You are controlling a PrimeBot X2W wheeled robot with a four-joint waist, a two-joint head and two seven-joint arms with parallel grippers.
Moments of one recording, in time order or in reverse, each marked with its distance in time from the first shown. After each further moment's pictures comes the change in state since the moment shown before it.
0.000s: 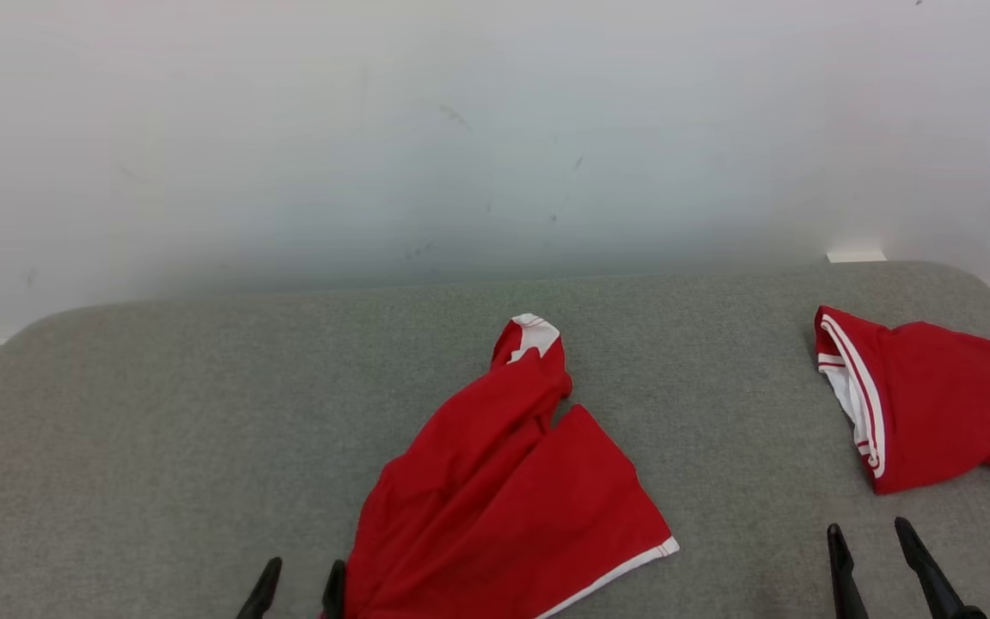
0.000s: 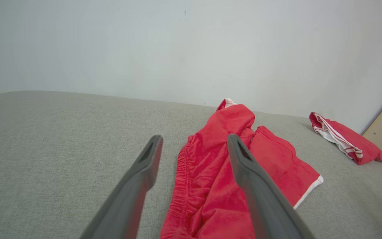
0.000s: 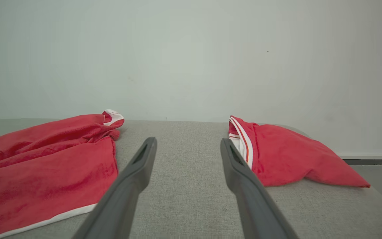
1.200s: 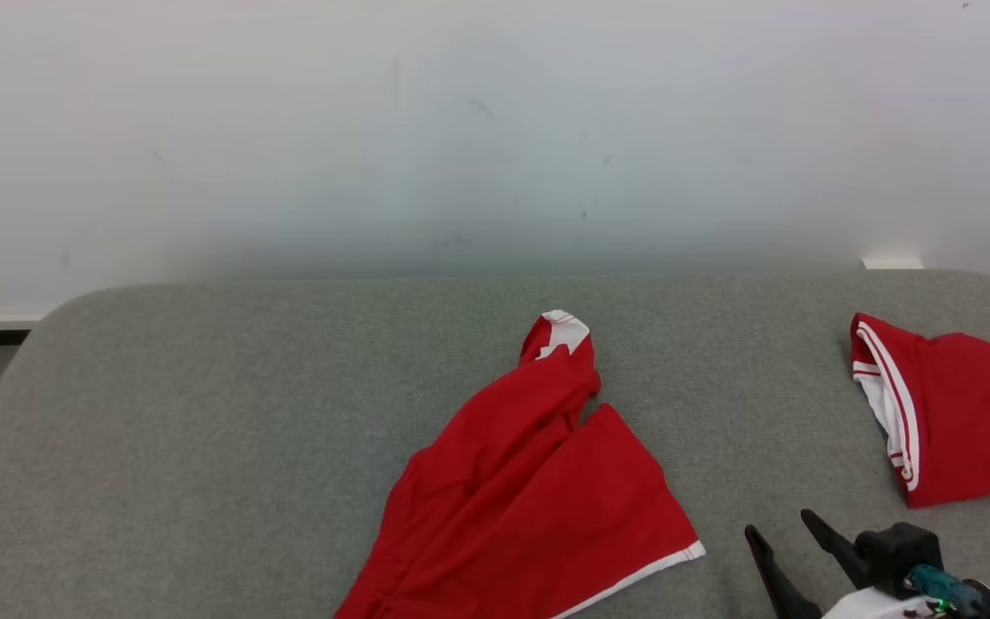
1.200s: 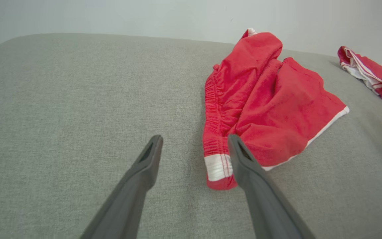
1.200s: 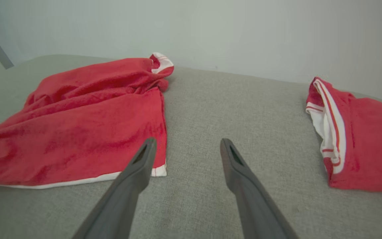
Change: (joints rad) left arm 0.090 0.120 -0.026 -0.022 -0.011 -0.003 0.183; right arm -0.172 -0.152 0.286 0.113 0.200 0.000 0.270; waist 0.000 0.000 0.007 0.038
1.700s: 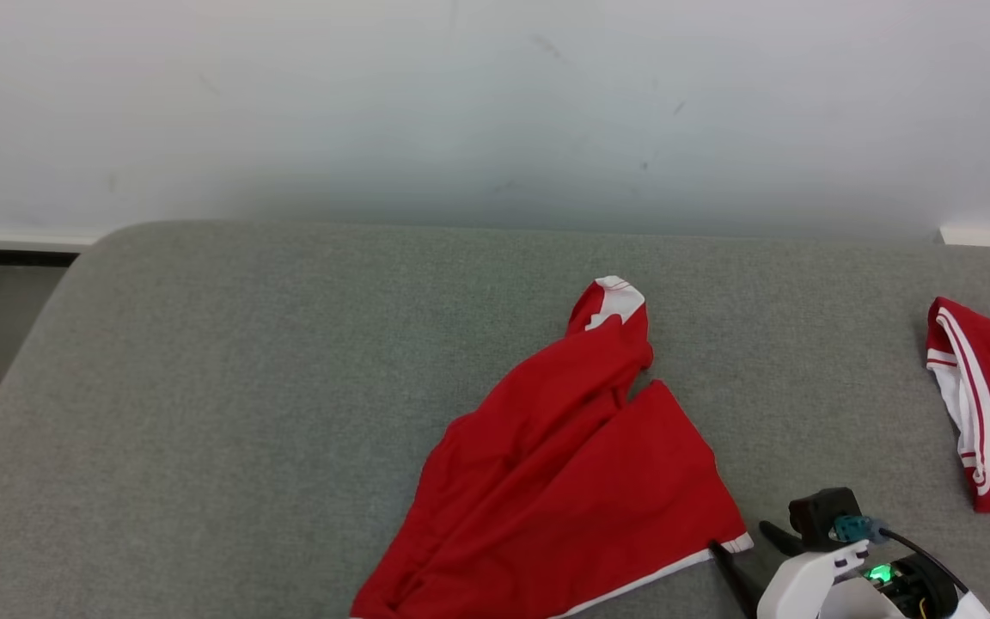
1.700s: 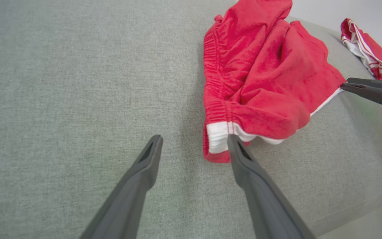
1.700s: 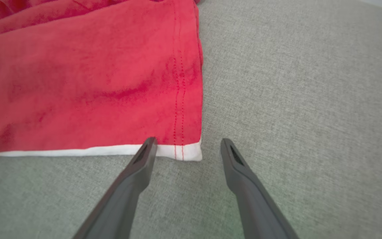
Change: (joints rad) left arm -0.107 0.120 -0.178 0.040 -0.208 0.000 0.103; right arm -0.193 0.014 0.154 0.265 0.067 0.000 0.196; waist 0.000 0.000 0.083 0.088
